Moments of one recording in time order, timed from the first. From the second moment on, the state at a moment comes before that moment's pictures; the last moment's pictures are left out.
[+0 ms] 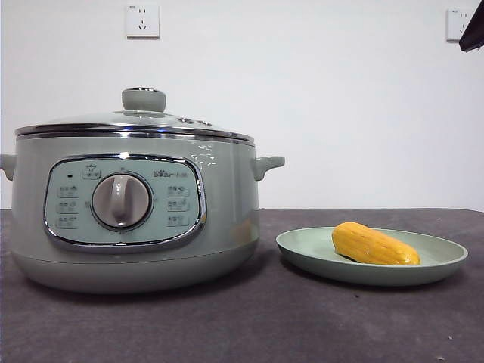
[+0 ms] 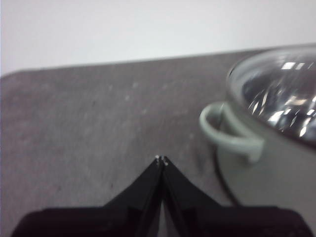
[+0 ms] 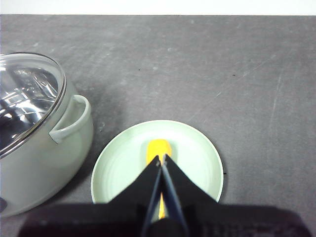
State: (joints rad) left arm -0.06 0.11 0.14 -0.21 -0.10 0.04; right arm 0.44 0.66 0.68 -0.44 0.11 0.12
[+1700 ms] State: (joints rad) left arm -0.05 0.00 0.02 -0.20 -0.09 0.01; right arm 0.28 0.39 0.62 -0.39 0.10 -0.08
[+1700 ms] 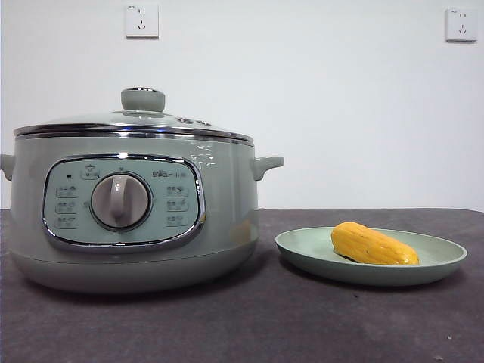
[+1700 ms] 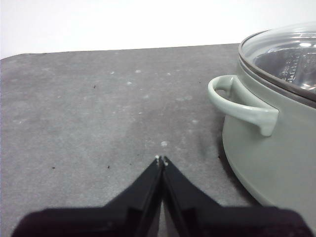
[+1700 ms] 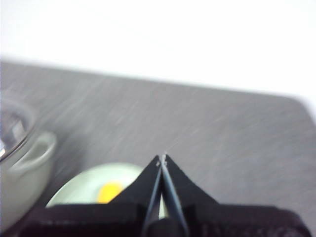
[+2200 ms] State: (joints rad) left arm -0.05 0.00 0.02 -0.20 -0.10 0.01; right arm 0.05 0.15 0.19 -0.10 0.05 -0.10
